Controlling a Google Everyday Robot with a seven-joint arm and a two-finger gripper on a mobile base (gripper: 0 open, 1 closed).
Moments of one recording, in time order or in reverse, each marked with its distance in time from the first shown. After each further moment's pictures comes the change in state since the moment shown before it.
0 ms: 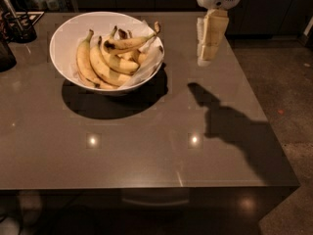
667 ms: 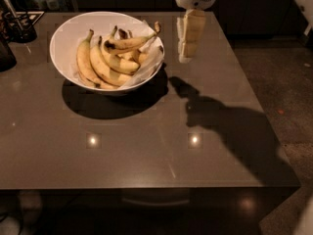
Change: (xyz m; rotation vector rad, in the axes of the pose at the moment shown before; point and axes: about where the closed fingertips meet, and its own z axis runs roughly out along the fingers) arm -0.023 -0.026 0.030 -0.021 -0.056 -0.057
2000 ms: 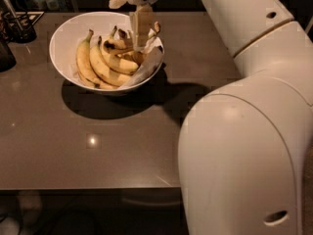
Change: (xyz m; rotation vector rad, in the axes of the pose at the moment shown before) arm -0.080 -0.065 0.070 -0.091 -0.093 -0.228
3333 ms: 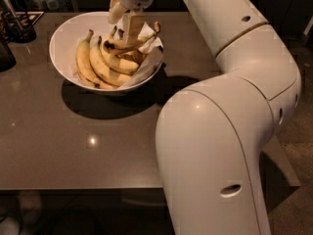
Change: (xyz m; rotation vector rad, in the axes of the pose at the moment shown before) arm 0.001 -0.018 0.030 -0.027 -0.014 -0.044
